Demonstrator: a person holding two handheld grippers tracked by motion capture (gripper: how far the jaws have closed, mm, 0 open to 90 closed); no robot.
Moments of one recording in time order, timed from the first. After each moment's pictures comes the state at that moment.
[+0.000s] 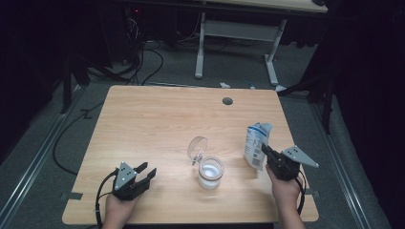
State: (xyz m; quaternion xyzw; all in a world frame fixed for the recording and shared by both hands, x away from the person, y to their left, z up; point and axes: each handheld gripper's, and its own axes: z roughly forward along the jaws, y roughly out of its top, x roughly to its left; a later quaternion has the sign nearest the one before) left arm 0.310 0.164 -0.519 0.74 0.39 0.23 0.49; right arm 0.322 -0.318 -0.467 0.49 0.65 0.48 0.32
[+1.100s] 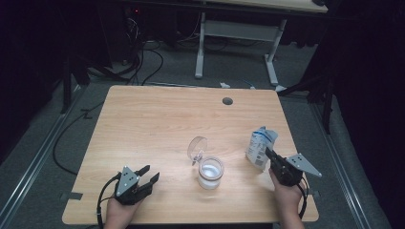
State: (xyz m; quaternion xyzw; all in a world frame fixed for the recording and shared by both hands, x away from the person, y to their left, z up) left arm 0.299 0.160 -0.521 0.75 0.36 0.23 0.50; right arm 0.314 -0.335 -0.493 0.48 0.64 0.50 0.34
